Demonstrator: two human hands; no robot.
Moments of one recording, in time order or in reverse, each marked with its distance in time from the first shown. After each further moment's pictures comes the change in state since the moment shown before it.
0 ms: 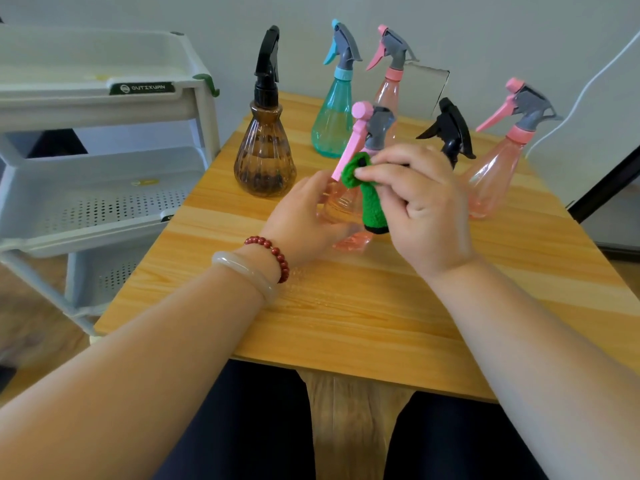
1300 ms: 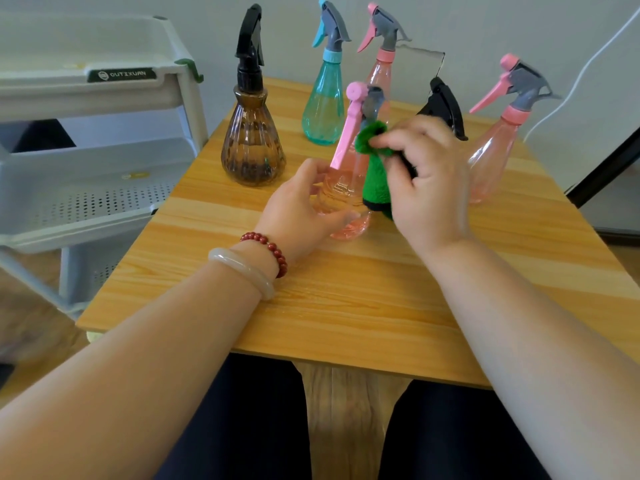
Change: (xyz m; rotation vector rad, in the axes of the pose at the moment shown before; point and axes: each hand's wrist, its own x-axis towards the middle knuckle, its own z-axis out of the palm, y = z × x) left_hand -0.005 0.008 0.009 -0.044 0.032 -0.039; right_hand -0.004 0.014 -0.003 -0.035 0.045 0.256
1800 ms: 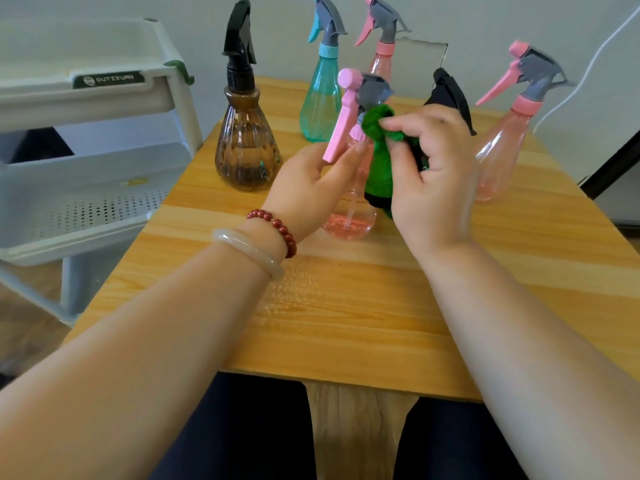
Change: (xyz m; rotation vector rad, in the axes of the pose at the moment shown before) left_hand 0.027 0.018 0.003 -0.137 0.035 0.004; right_hand -0.002 0.005 0.015 0.043 0.182 0.081
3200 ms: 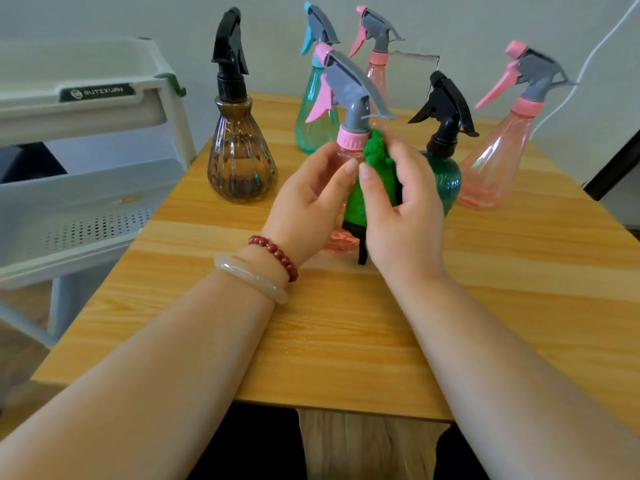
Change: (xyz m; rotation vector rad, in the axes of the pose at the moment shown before) left_hand -0.002 -0.022 0.014 -0.253 0.021 0.168; right_hand -0.033 -0.012 0.018 0.123 -0.086 0.280
